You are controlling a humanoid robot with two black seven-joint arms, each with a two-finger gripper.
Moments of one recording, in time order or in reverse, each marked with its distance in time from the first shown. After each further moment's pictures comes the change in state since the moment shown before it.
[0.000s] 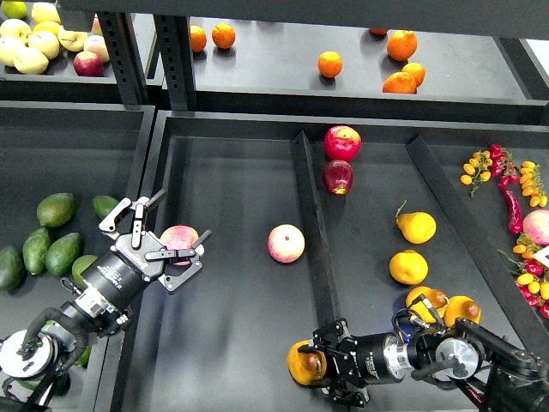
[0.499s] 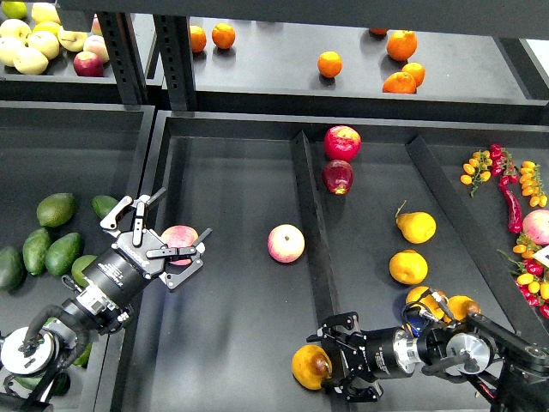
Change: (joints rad) left arm -0.012 0.000 0.003 0.006 -0.001 0.000 0.000; right arm 0.014 -0.015 -0.003 0.020 -0.012 0.000 -0.001
